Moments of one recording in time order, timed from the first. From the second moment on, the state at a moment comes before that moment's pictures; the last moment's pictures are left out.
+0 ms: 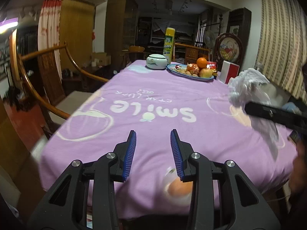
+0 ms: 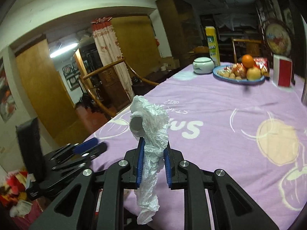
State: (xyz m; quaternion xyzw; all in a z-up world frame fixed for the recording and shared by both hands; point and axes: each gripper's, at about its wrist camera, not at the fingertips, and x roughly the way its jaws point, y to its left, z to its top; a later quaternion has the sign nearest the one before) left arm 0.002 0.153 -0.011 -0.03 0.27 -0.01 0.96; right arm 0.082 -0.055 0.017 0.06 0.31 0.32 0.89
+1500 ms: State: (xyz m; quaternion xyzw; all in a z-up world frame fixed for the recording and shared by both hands) left arm -0.092 0.234 -0.049 -0.02 0.34 0.10 0.94; right arm 0.048 0.020 0.002 0.01 0.33 0.45 0.83
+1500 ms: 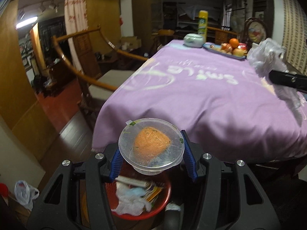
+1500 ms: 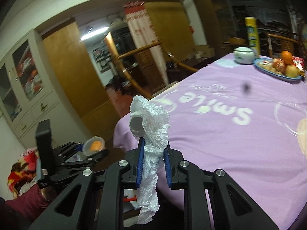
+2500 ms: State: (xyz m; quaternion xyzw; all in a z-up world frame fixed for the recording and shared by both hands) left arm -0.123 0.367 -0.136 -0.08 0.43 0.26 0.86; right arm 0.004 0.205 -0.080 -0.15 0.45 0.53 0.70
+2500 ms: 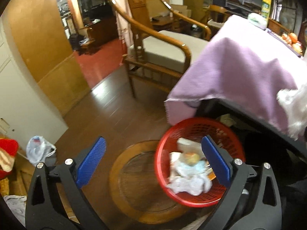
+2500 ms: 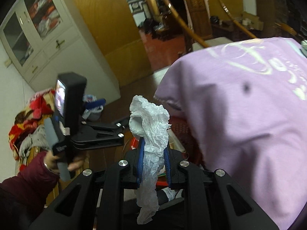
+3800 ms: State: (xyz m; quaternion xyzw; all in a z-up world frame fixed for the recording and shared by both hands) left arm -0.141 0.335 -0.153 -0.05 0.50 0.22 0.83; right arm -0.014 0.214 -0.138 -0.25 0.48 0.46 0.70
